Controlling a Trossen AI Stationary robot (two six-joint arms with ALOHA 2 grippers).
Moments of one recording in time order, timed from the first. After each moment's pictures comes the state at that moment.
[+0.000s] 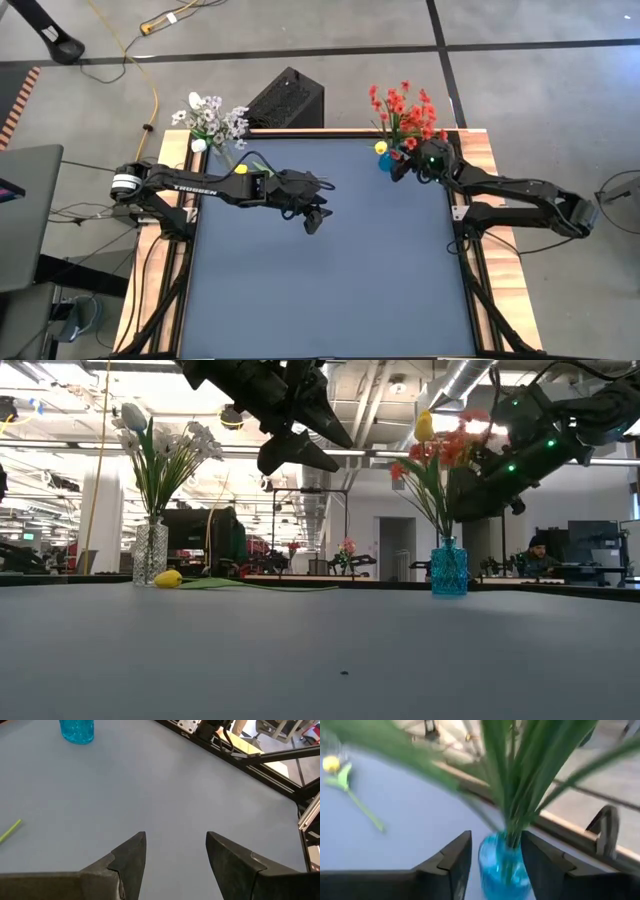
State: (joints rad) left arm 0.06 1.56 1.10 -0.10 -0.02 -0.46; right arm -0.65 0.98 0.39 0.17 0.23 0.16
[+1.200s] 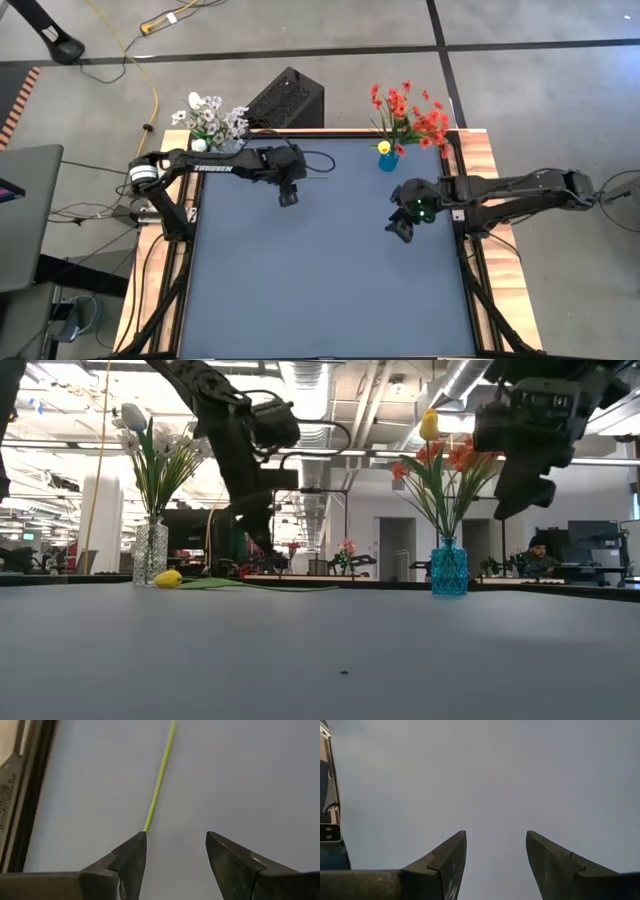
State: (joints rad) left arm 0.37 1.68 1.10 -0.48 -0.15 0.20; right arm -0.08 0.98 0.64 -0.54 -0.15 0.54
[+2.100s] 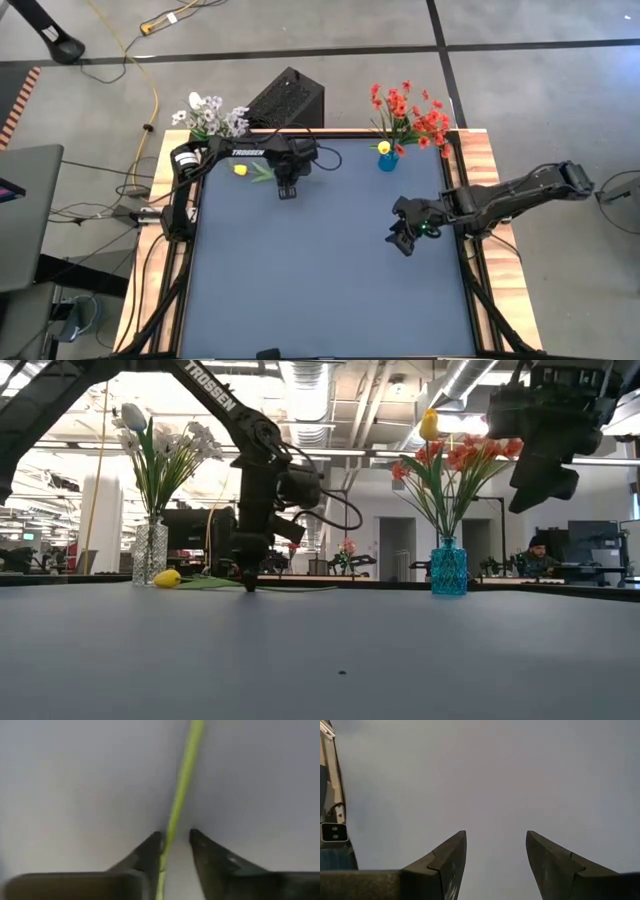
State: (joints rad) left arm 0.50 2.06 1.41 -0.91 -0.16 0.35; right arm 0.16 0.98 0.64 -0.52 0.02 0.76
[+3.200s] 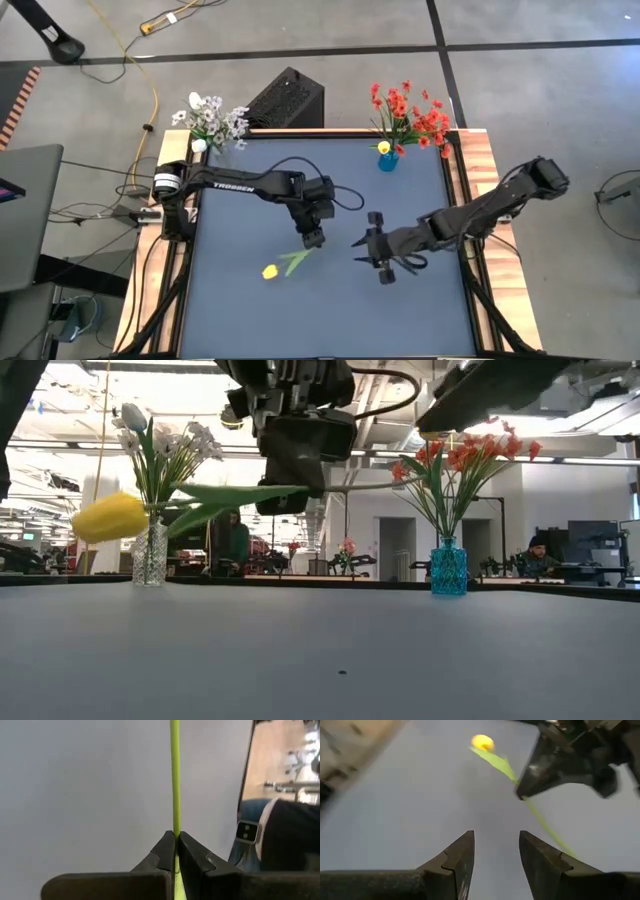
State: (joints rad) left arm 0.10 1.87 1.40 -0.61 0.62 -0.41; right arm 0.38 1.29 0.80 -0.08 0.24 0.07
